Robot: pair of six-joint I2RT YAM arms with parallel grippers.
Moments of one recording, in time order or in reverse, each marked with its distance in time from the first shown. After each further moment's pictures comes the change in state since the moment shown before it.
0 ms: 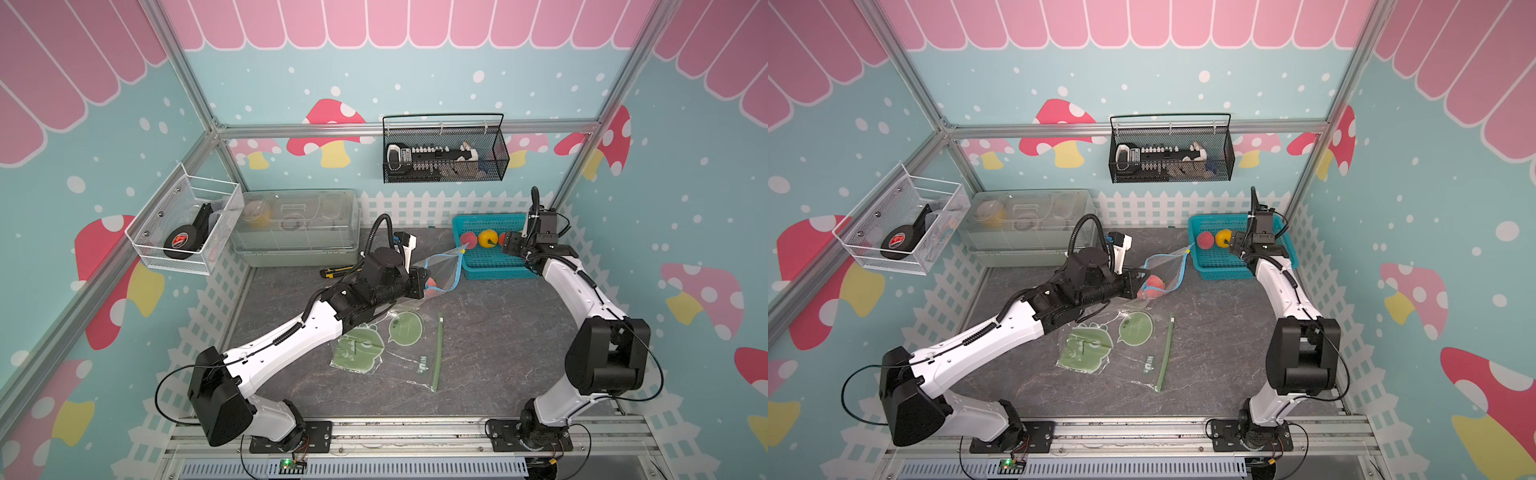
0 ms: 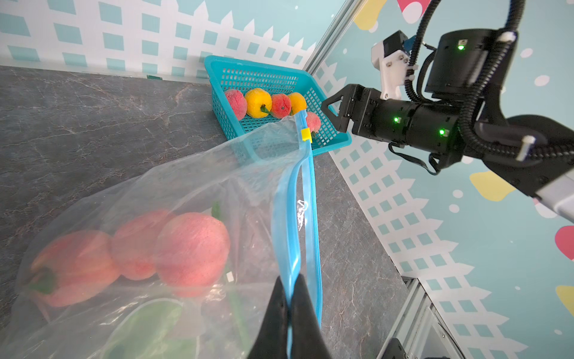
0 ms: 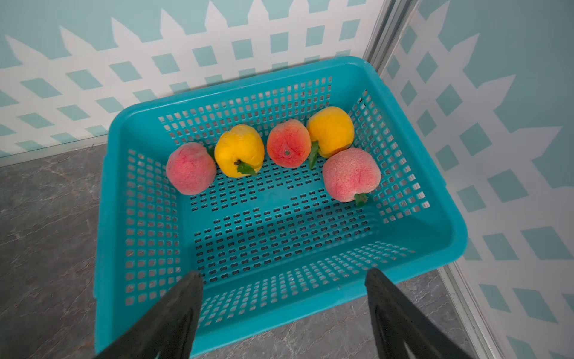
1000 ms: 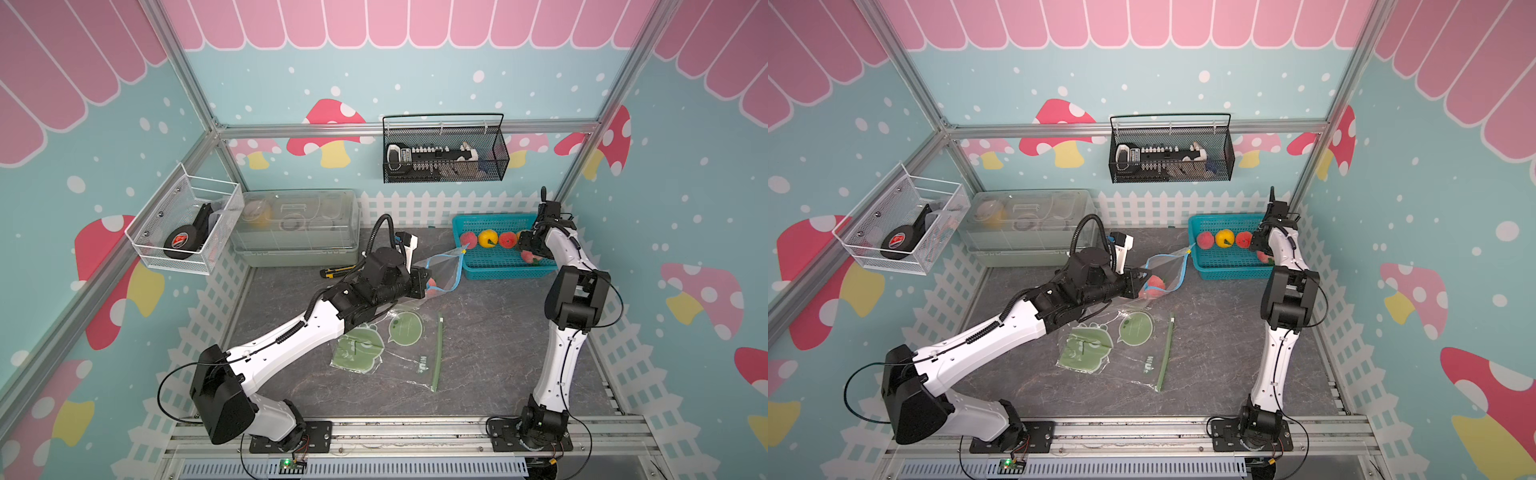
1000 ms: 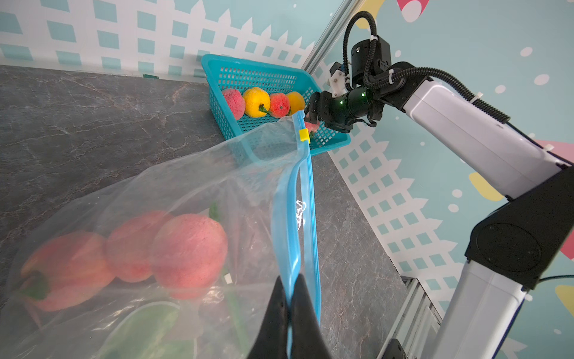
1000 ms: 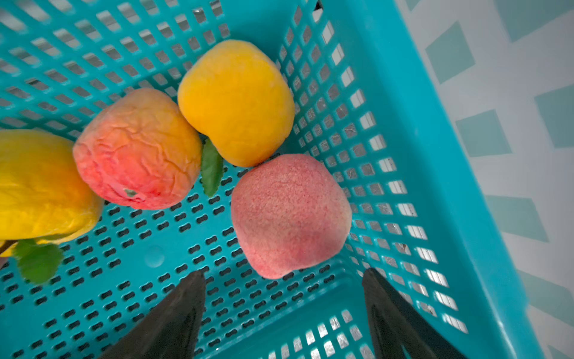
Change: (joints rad) left arm 0.001 0.016 0.000 0.016 0.008 0.000; right arm -0.161 0.649 0.681 -0.395 -0.016 -0.002
